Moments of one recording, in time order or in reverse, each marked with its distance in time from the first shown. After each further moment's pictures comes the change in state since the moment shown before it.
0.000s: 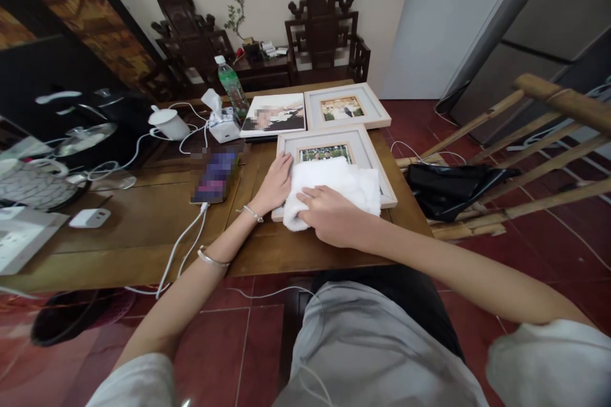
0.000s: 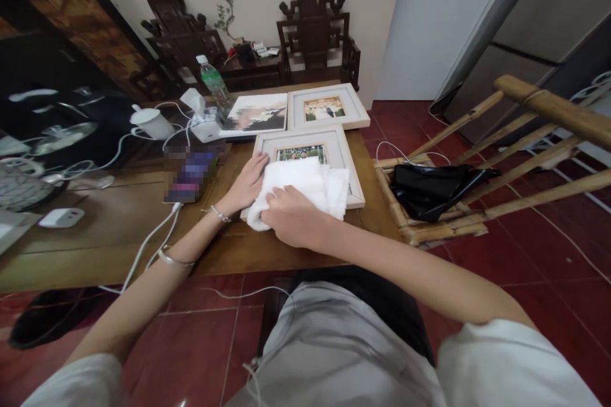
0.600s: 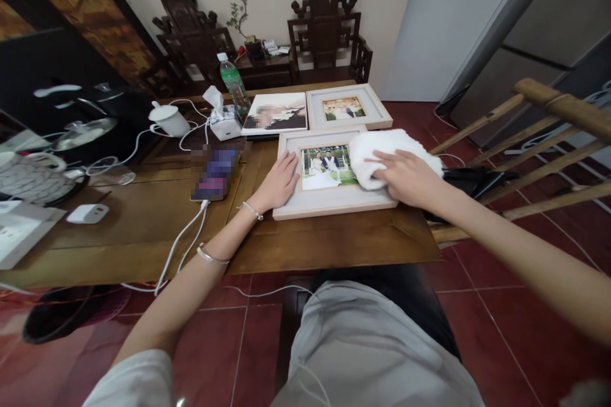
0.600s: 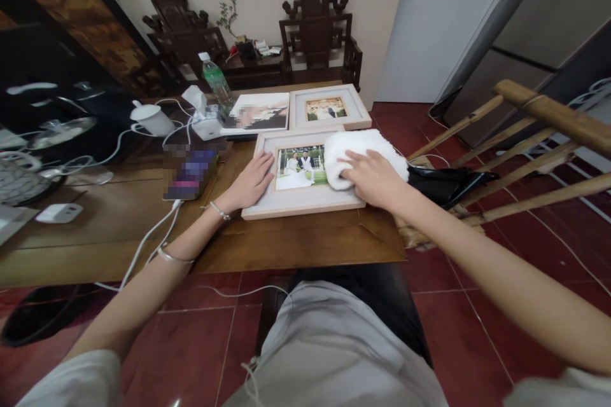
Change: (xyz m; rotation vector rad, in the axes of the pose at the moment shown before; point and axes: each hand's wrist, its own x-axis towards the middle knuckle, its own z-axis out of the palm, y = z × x) left_hand 0.003 0.012 -0.009 0.078 -0.096 0.067; right_hand -0.084 0.101 -0.003 -0.245 -0.021 0.343
